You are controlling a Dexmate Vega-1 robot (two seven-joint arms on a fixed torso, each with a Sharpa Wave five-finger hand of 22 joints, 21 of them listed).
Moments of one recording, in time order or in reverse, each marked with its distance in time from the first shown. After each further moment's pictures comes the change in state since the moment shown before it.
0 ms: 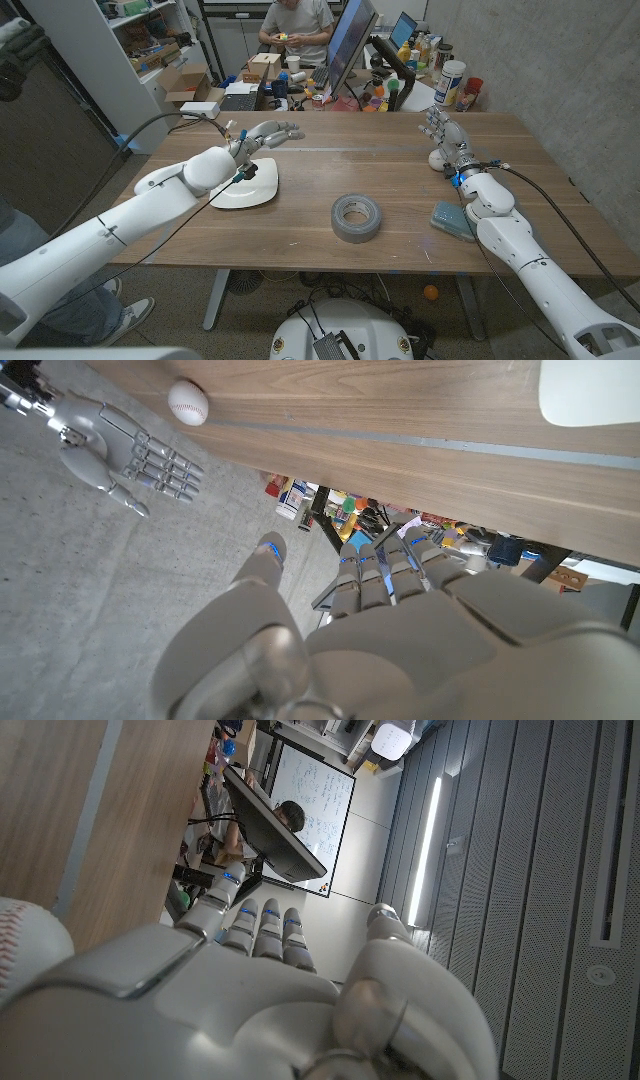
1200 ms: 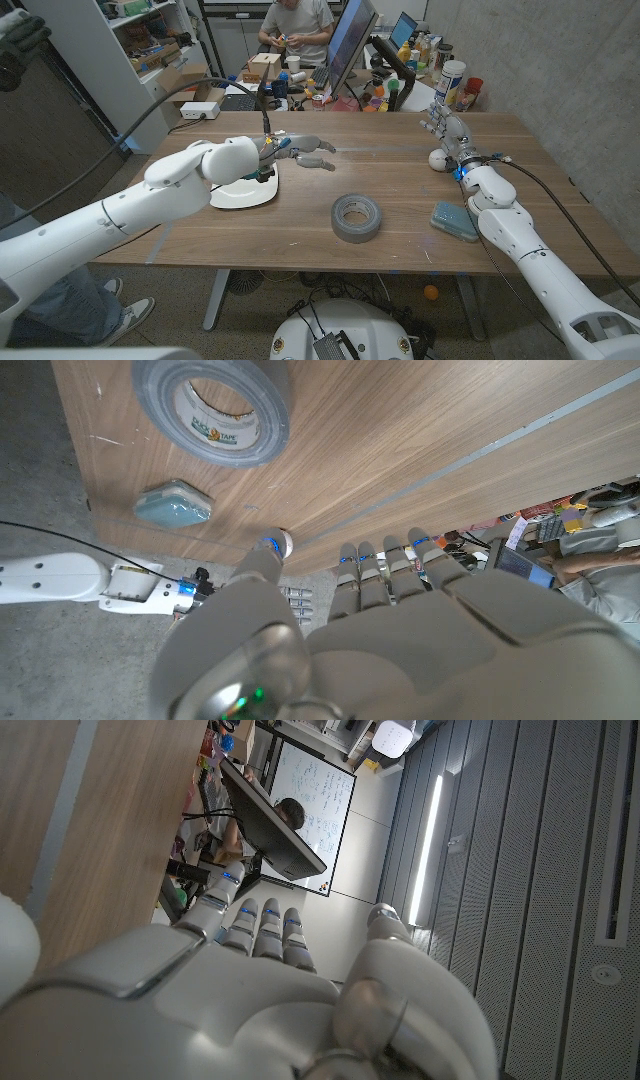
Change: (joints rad) left arm -0.128 0.083 0.136 -0.203 0.448 -0.002 -0.430; left_hand 0.049 -0.012 0.004 -0.004 -0.007 0.018 -0.018 0.004 0.000 0.011 -0.022 0.000 0.005 0.011 -0.011 0.000 0.000 -0.014 0.014 0.000 0.000; right arm 0.048 0.005 0.006 0.030 -0.008 -0.030 0.001; right_hand 0.000 0.000 -0.004 -0.004 0.000 0.003 -0.004 0.000 0.000 0.005 -0.005 0.000 0.000 0.005 -0.005 0.000 0.000 -0.004 0.003 0.000 0.005
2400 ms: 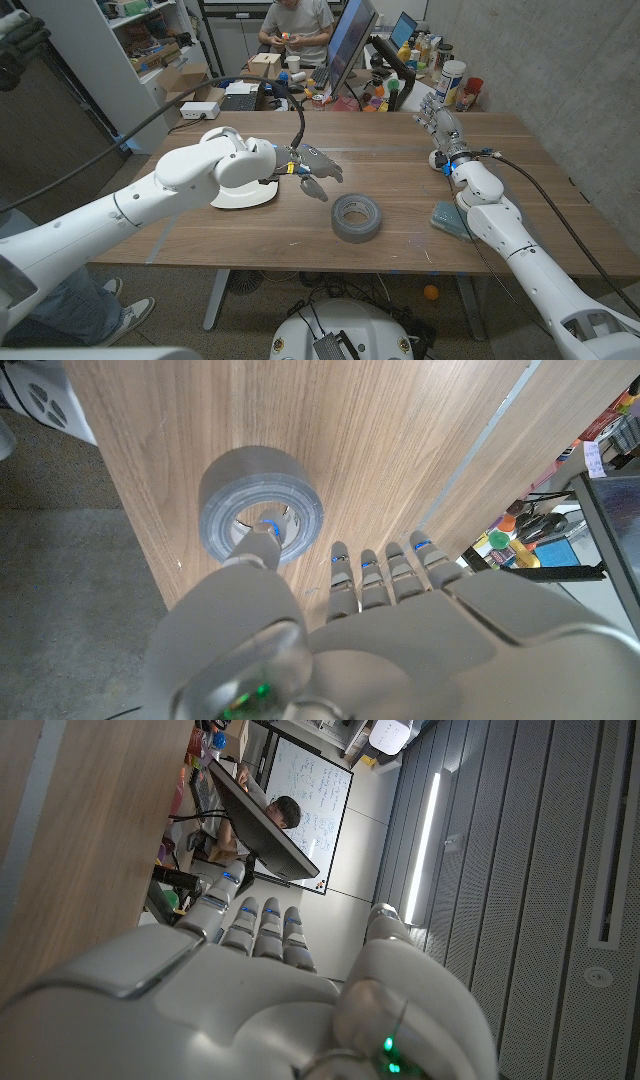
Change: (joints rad) left arm -0.081 -0.089 0.066 -0.004 0.459 -0.347 -0.364; left_hand 0.171 -0.078 0.022 -0.016 -0.008 0.037 -0.081 0.023 0.014 -0.089 -0.008 -0.009 0.005 -0.073 0.017 -0.008 0.003 -0.047 0.011 0.000 0.000; right arm 0.009 0.026 -0.036 -0.053 -0.023 -0.027 -0.066; right_hand 0.000 0.000 -0.003 -0.003 0.000 0.000 -0.007 0.000 0.005 0.004 0.004 0.000 0.000 0.005 0.005 0.000 0.000 -0.004 0.004 0.000 0.000
